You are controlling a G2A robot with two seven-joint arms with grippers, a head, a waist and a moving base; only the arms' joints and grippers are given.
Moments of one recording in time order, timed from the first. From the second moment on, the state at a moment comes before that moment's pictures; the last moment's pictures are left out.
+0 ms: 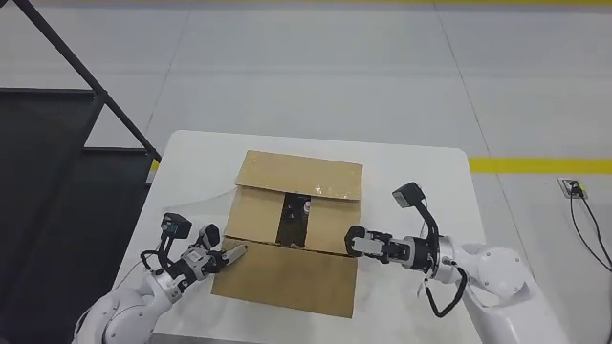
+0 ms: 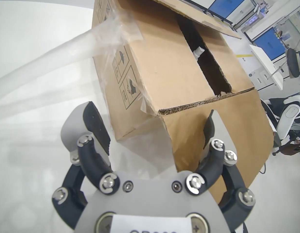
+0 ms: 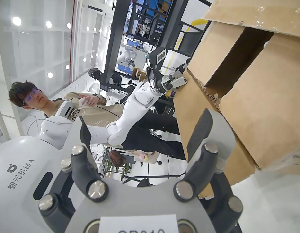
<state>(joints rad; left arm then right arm) 1.35 -1.11 -1.53 -1.57 0.68 -0.60 -0.39 -1.07 -1.17 1.34 -1.64 0.27 -0.29 1.11</state>
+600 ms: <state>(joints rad) 1.34 -1.11 -1.49 -1.58 0.69 -0.61 -0.39 -1.01 -1.19 1.29 -1.57 0.27 -0.02 0.82</state>
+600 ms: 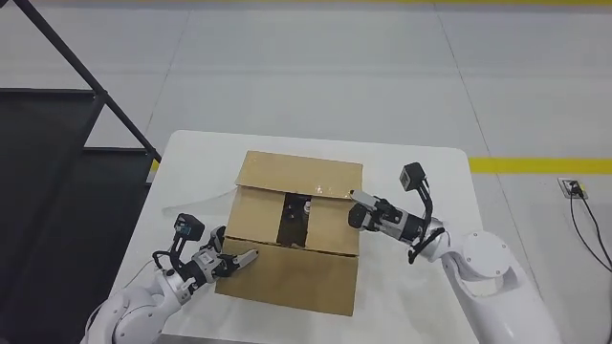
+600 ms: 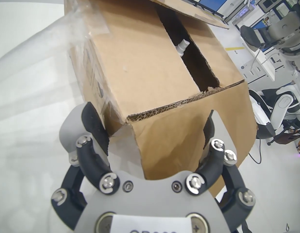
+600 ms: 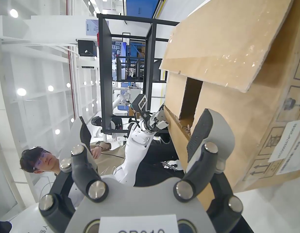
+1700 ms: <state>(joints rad) 1.36 -1.10 -1.49 -1.59 0.66 -0.61 -0.37 -0.89 -1.24 1.20 -1.39 0.43 0.00 0.51</state>
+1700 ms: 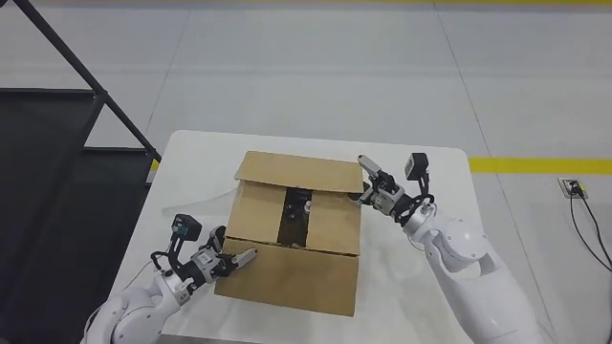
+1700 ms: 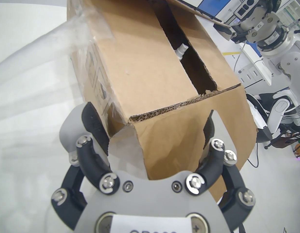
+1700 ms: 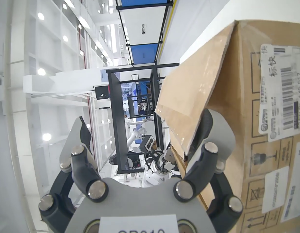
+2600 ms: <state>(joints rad) 1.37 -1.09 -1.45 -1.63 0.69 -0.64 -0.39 -0.81 -1.29 1.14 -1.31 0.55 -0.07 0.27</state>
